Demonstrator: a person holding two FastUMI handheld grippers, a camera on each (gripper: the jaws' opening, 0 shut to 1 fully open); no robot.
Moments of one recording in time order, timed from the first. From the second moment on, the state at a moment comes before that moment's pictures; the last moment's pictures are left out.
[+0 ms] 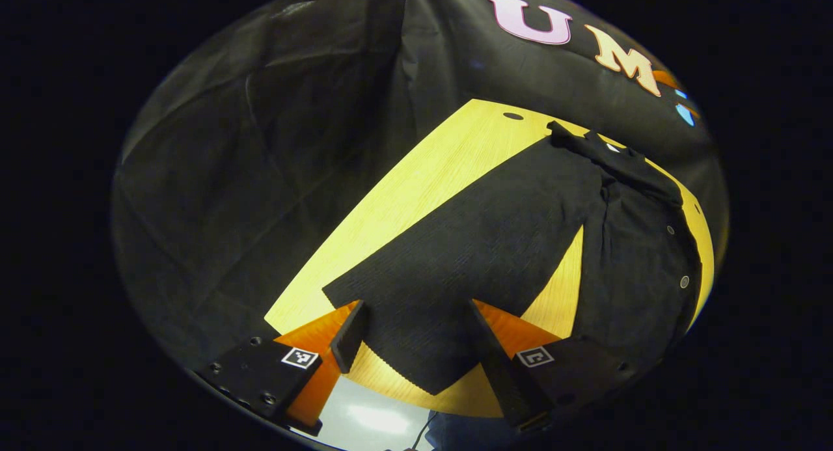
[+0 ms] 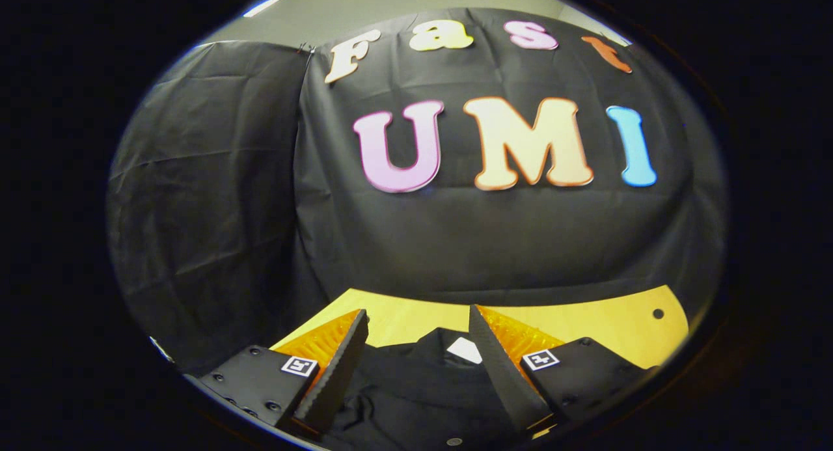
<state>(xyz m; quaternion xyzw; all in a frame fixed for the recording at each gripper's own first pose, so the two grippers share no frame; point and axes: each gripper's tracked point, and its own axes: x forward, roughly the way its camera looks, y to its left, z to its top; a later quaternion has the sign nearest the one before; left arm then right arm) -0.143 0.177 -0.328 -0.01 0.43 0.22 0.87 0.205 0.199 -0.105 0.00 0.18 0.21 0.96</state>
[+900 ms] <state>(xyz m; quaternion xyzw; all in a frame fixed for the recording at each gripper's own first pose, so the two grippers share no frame) -0.142 0.169 -0.324 0.00 0.46 0.18 0.87 0.085 0.014 -0.022 0.04 0.12 0.05 0.99</state>
